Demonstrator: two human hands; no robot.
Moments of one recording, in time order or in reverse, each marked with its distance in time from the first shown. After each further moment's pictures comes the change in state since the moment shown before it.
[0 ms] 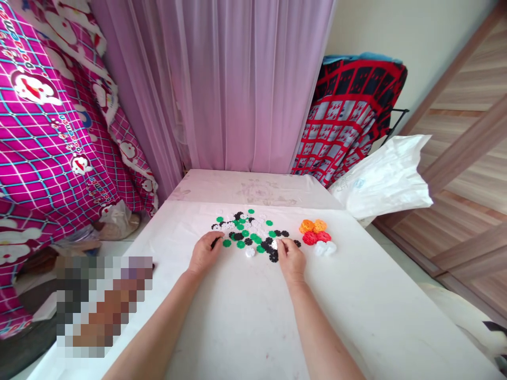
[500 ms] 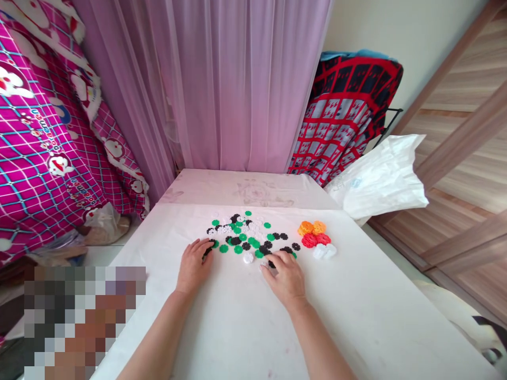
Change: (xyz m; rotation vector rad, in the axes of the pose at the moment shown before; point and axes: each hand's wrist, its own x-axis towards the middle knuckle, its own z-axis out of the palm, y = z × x) left_hand -0.013 -0.015 -0.012 0.159 0.030 0.025; right_hand -0.029 -0.021 -0.021 -0.265 -0.194 -0.370
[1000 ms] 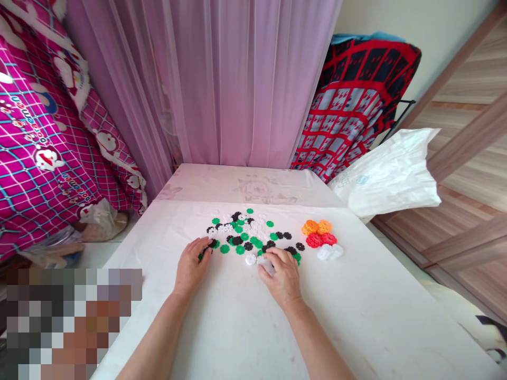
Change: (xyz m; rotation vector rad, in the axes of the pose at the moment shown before) left_hand 0.003 -0.003 -0.001 -0.037 0.022 -0.054; right_hand 0.006 -0.018 0.011 0.096 0.032 0.020
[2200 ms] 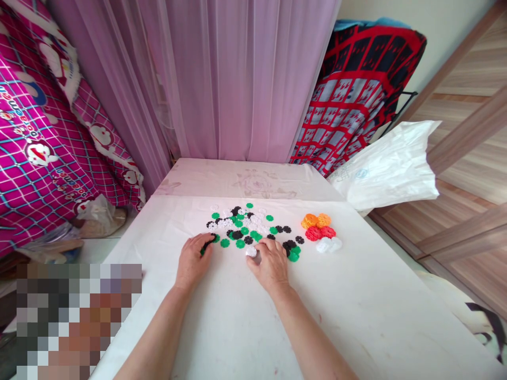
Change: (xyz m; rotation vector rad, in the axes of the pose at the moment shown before) left_hand 0.000 0.005 -0.002 0.294 -0.077 0.186; right_hand 0.011 -0.019 0.019 -0.128 -0.087 0.069
